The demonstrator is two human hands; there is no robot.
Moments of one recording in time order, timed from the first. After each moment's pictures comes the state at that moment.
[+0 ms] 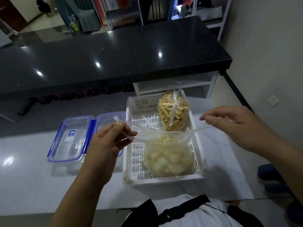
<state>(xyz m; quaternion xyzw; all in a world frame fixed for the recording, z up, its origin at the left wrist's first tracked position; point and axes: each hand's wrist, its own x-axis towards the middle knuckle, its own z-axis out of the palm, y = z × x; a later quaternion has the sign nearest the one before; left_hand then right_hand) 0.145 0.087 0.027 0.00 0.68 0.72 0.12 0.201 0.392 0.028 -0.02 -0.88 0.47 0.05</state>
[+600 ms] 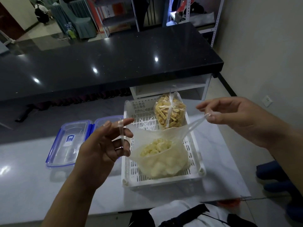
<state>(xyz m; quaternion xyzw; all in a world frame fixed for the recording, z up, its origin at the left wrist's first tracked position) 0.147 0.077 0.039 0.08 0.58 0.78 0.23 0.202 0.410 0.046 0.03 -0.75 0.66 -0.04</state>
